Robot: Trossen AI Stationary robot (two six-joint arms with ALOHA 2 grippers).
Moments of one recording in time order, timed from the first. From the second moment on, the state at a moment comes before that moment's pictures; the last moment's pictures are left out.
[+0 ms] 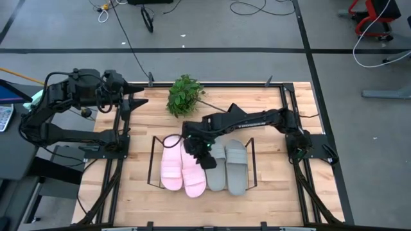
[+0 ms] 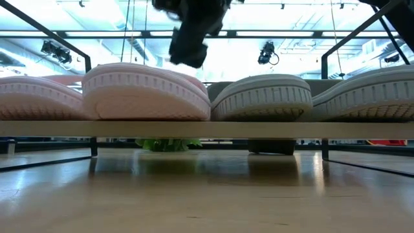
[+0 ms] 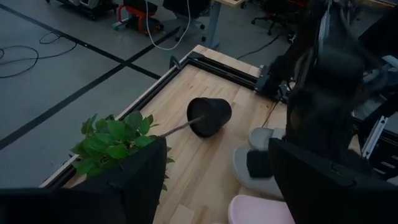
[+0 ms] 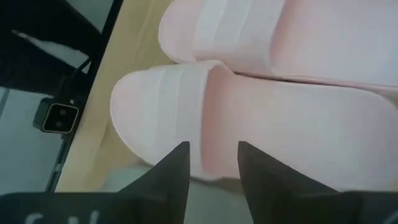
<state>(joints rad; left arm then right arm) 0.27 0.85 1.43 -0.97 -0.09 -0.24 0.05 2.17 2.00 -0.95 -0.45 -0.11</state>
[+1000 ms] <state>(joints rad) 0.19 0.81 1.35 -1.05 0.40 -0.02 0.09 1.93 2.00 -1.18 -0.16 0.09</state>
